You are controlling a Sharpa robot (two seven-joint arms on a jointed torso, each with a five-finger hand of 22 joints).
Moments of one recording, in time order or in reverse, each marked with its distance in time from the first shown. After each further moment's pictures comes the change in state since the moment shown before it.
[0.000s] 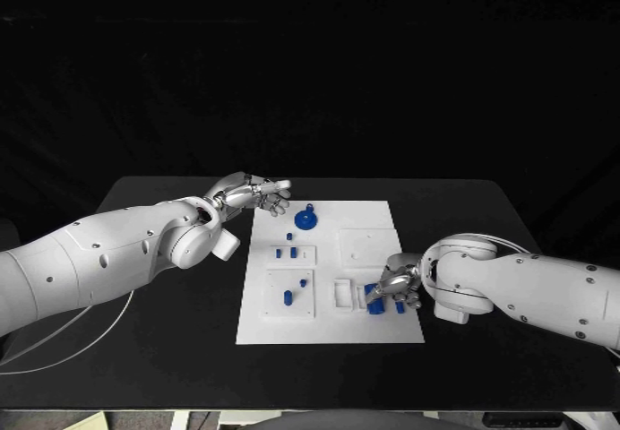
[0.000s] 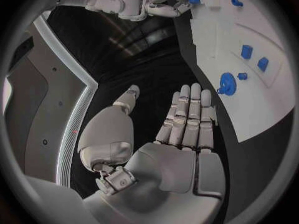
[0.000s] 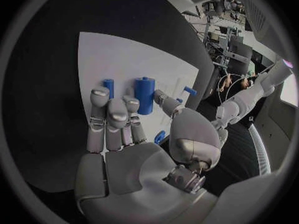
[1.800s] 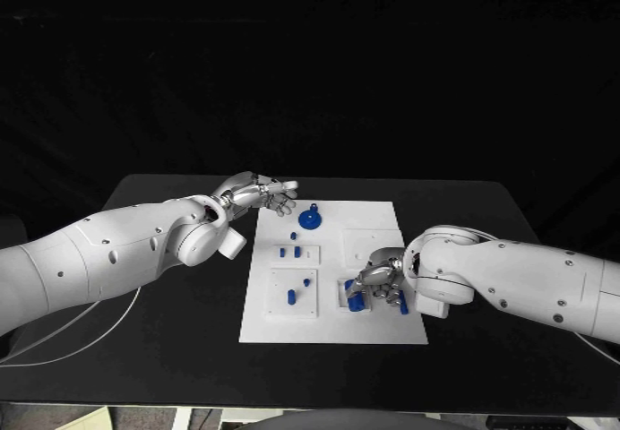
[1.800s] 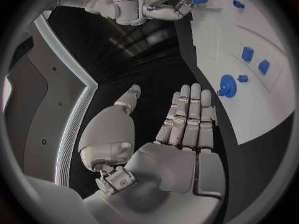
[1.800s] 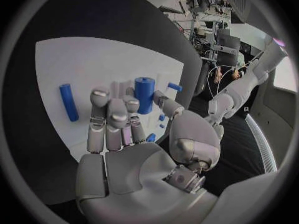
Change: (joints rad) left arm 0.000 0.006 0.000 -0.002 0.000 0.008 -0.006; left_hand 0.004 0.004 -0.005 -0.006 0.000 0.000 0.000 0.000 0.000 0.000 0.000 0.000 -0.001 0.000 0.000 -0.004 0.002 0.001 0.000 0.000 -0.004 0.001; right arm 0.037 0.103 -0.006 -0.041 0.153 0.012 -0.004; right_hand -0.060 0.008 0.025 -0.028 0.001 0.007 -0.006 -0.012 -0.024 0.007 0.000 -0.002 -0.001 0.002 -0.005 -0.004 0.002 0.003 -0.002 0.002 0.007 0.000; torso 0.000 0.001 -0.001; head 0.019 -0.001
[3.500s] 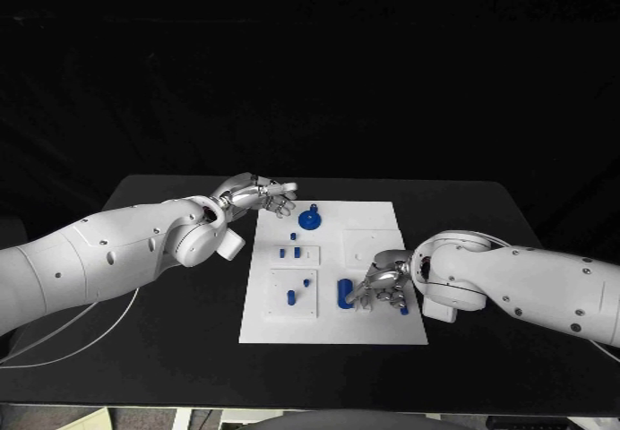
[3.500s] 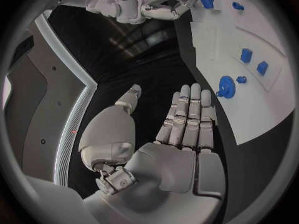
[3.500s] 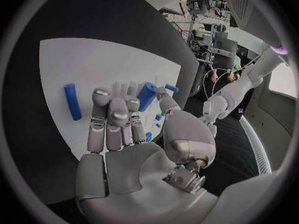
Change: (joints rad) left arm 0.000 -0.006 0.000 0.004 0.000 0.013 -0.007; left_hand 0.008 0.000 -0.011 0.000 0.000 0.000 0.000 0.000 -0.001 0.000 0.000 0.000 -0.002 0.000 0.000 -0.004 0.004 0.006 0.000 0.000 -0.008 0.001; right arm -0.005 -0.054 -0.003 0.045 -0.039 -0.012 0.068; right_hand 0.079 0.060 -0.484 -0.143 0.004 0.021 0.009 -0.038 0.018 -0.010 -0.006 -0.017 0.008 -0.011 -0.008 -0.016 0.014 0.012 -0.028 -0.022 -0.019 0.000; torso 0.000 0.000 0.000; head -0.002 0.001
